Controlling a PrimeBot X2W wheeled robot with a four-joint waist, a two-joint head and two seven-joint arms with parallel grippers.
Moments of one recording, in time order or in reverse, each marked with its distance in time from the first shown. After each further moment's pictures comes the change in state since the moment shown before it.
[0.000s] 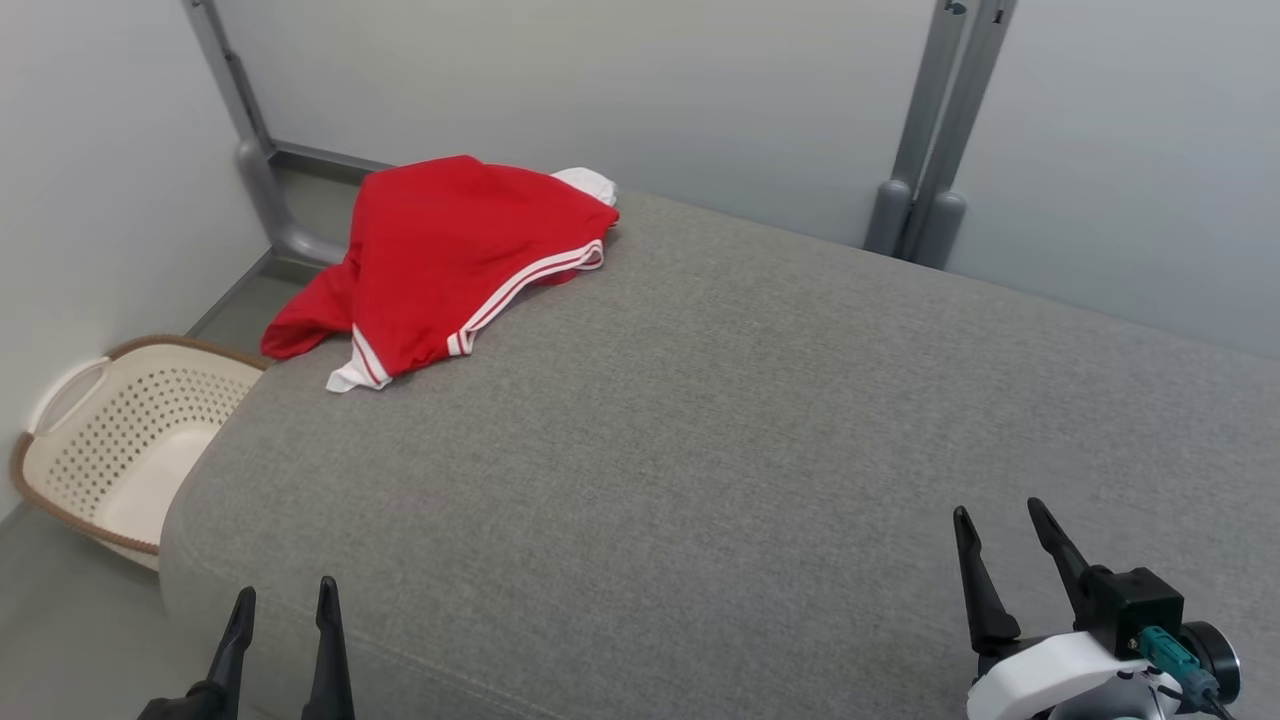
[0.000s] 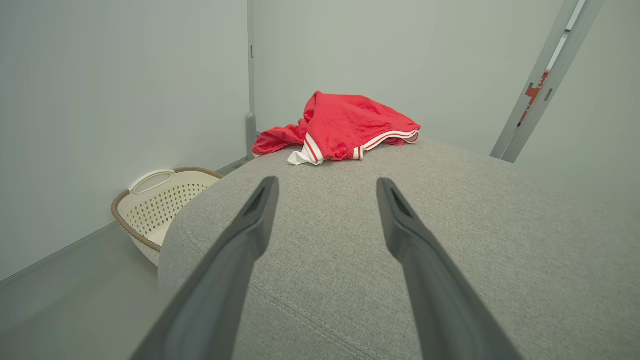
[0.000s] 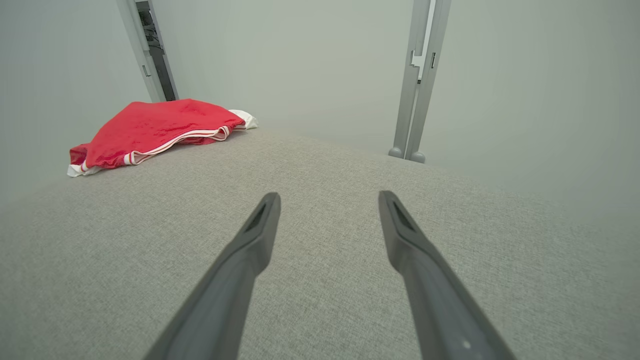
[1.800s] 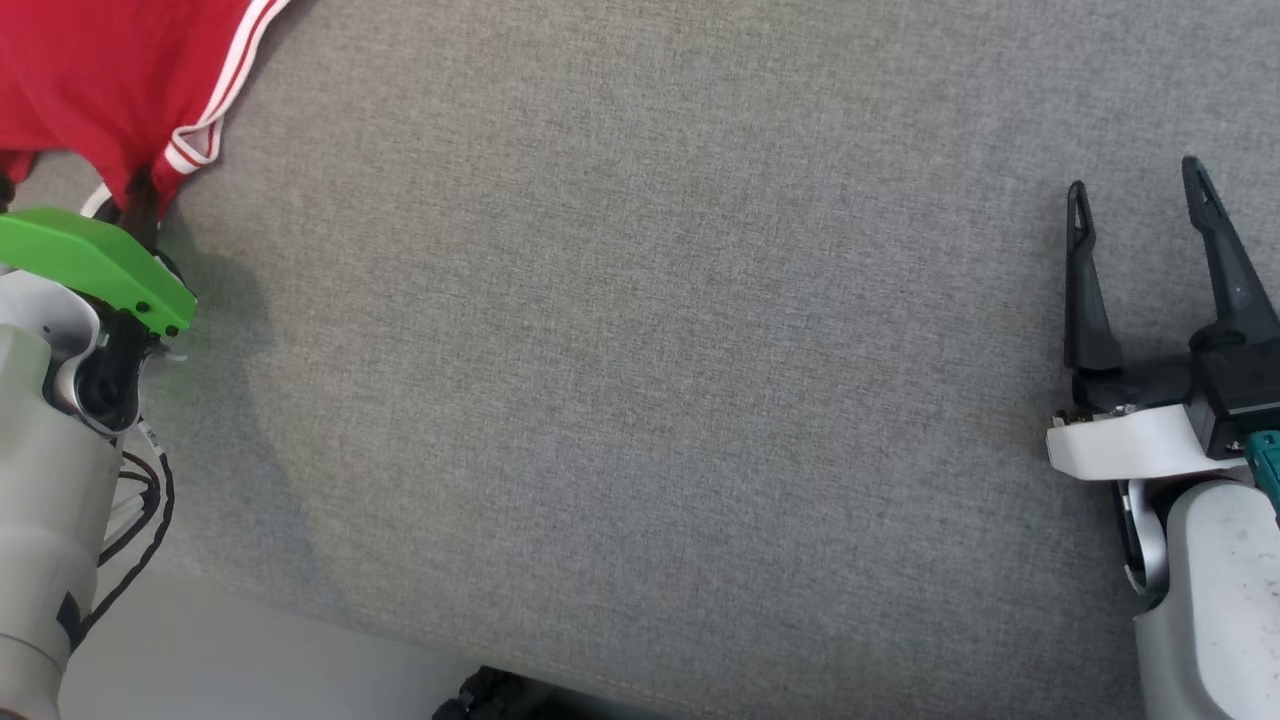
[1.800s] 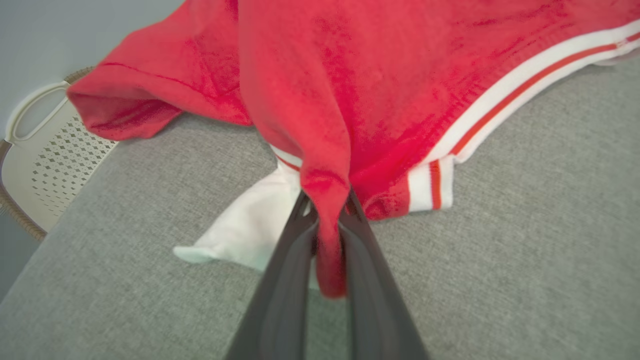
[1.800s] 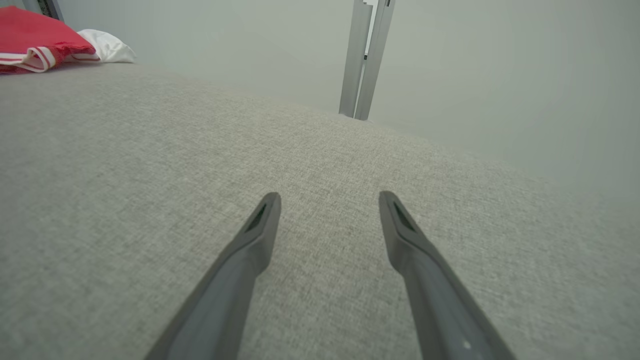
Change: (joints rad) left arm -1.130 0.373 -0.632 0.886 -0.899 0.000 0.226; right arm -0.291 -0.041 -0.102 -0.294 -0.304 -0.001 0.027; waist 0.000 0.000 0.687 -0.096
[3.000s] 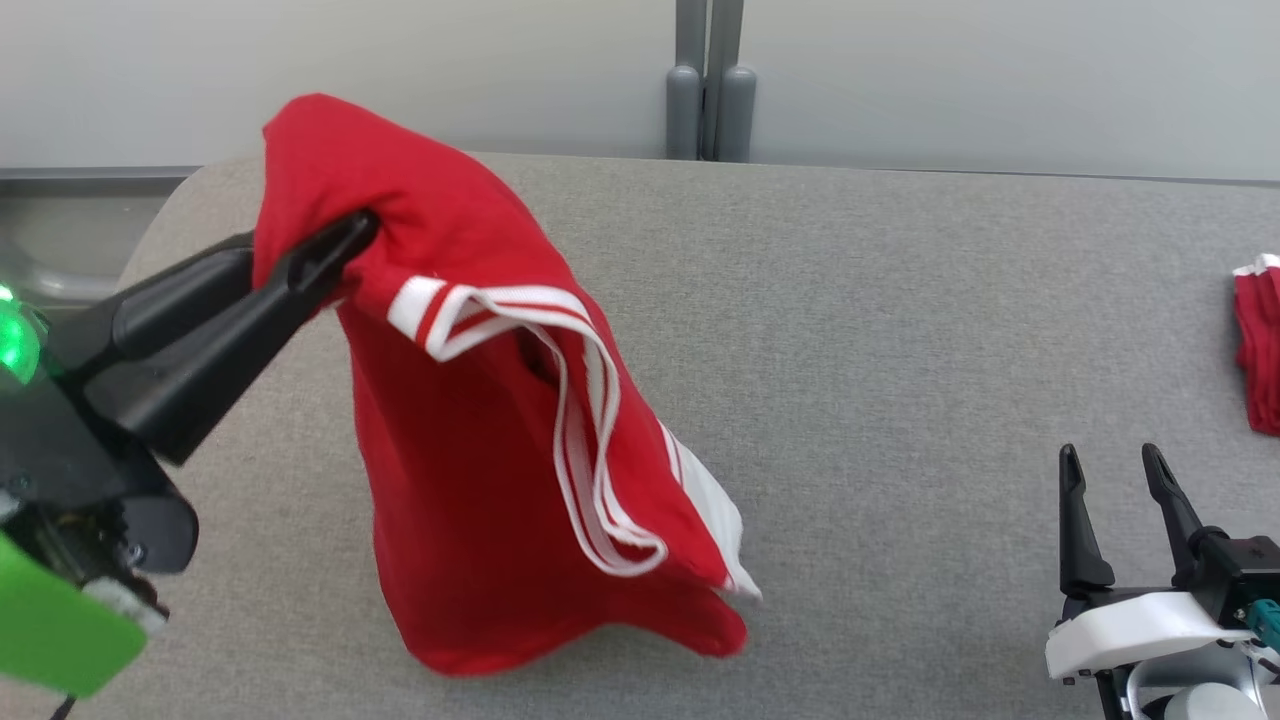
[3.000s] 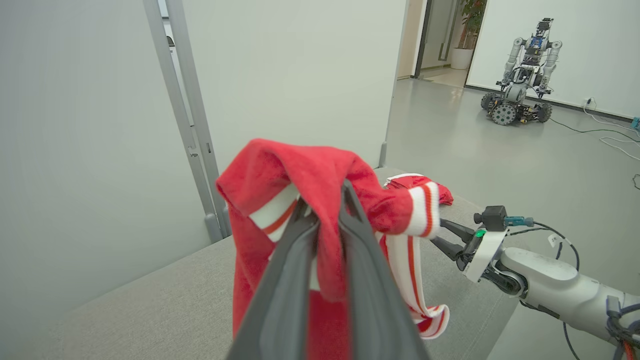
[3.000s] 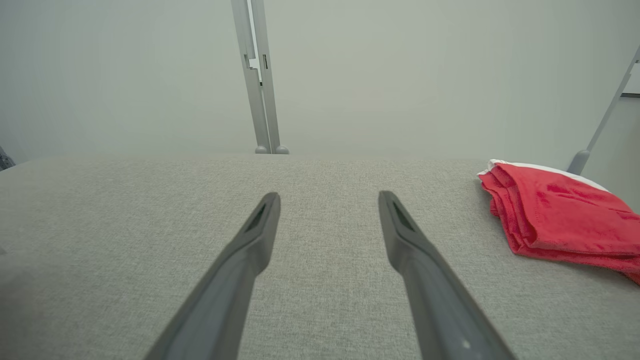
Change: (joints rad) left arm 0.257 0.705 0.015 -1.713 -0.331 0.217 0.273; right arm 0.275 0.039 -0.055 0.201 0.288 0.000 -0.027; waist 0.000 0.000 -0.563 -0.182
